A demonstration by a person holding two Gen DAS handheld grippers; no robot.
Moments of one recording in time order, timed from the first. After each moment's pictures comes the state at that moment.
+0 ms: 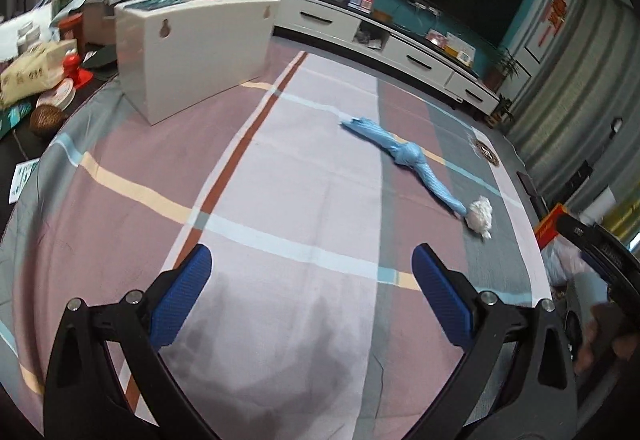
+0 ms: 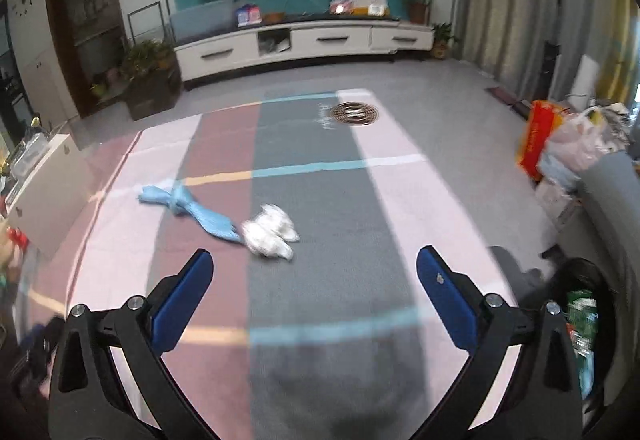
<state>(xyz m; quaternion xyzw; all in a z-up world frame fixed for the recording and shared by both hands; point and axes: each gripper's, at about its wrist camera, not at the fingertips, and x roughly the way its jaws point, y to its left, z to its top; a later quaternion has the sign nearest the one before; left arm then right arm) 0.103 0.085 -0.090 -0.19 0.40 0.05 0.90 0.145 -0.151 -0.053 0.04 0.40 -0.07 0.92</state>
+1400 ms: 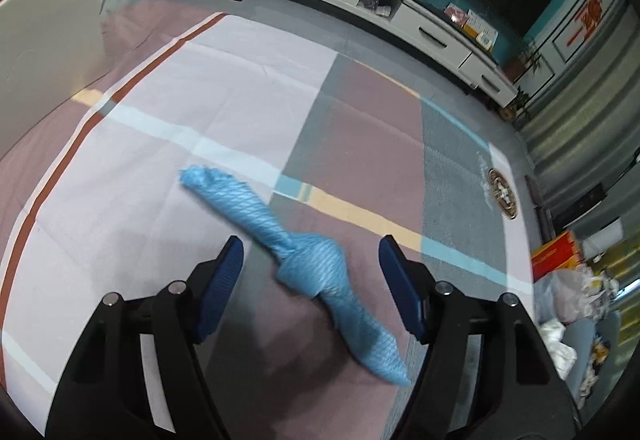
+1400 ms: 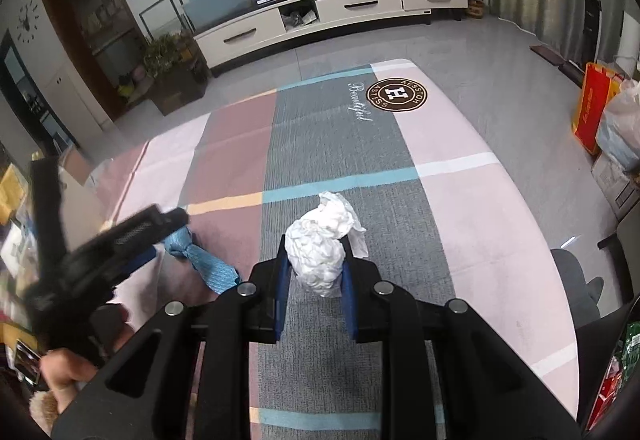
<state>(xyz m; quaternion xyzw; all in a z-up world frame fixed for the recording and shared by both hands) 0.325 -0.011 -0.126 -0.22 0.47 0.06 0.85 0.228 -0.191 -0.076 0.12 0.43 0.01 0.89</state>
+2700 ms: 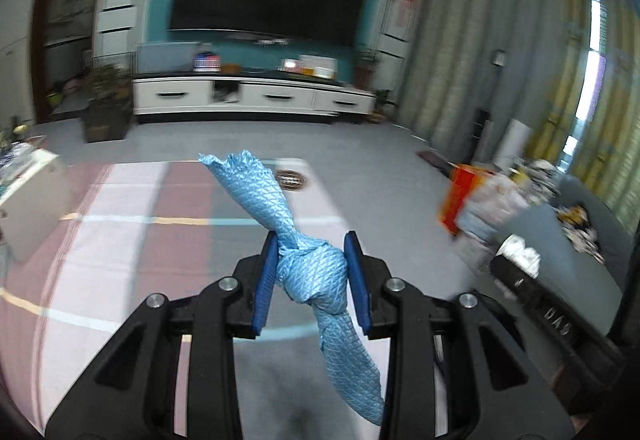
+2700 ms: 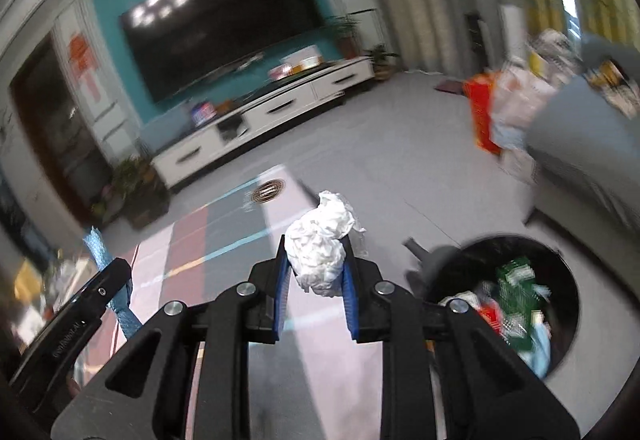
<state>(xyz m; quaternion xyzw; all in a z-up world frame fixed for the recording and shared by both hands) 0.085 -0.185 0.046 -0.06 0.29 -0.16 0.94 -0.011 -0.330 0.025 0.21 0.26 -0.14 0.93</state>
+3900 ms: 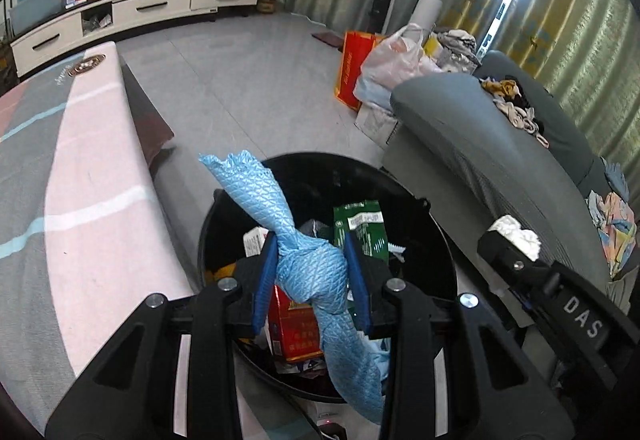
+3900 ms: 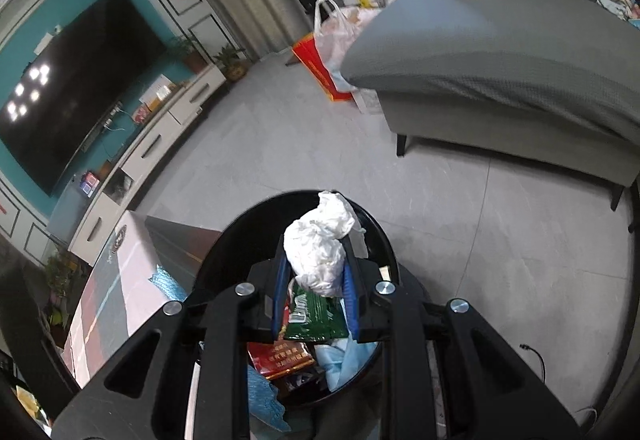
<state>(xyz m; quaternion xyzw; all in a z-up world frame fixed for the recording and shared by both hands) 0.064 -0.420 -0.099 0.01 0.44 -0.32 0.84 -0.119 -0.487 -0.075 0.35 0.27 -0.32 0.84</state>
